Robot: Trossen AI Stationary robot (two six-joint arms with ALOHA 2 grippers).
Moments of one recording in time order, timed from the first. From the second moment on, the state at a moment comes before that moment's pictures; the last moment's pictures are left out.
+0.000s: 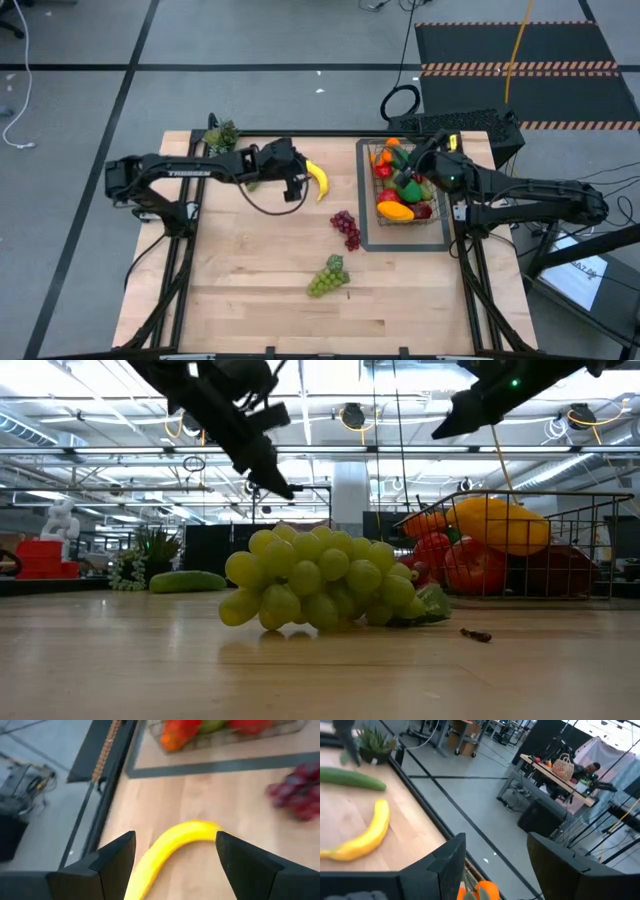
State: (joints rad) left arm 0.29 1.49 1.00 -0.19 -0.15 0.35; right arm -0.19 0.82 0.64 -0.11 0.71 -0.28
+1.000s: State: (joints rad) left arm 0.57 1.55 1.01 -0.73 -0.30 -0.38; right arm -0.19 0.82 0.59 0.01 0.71 -0.38
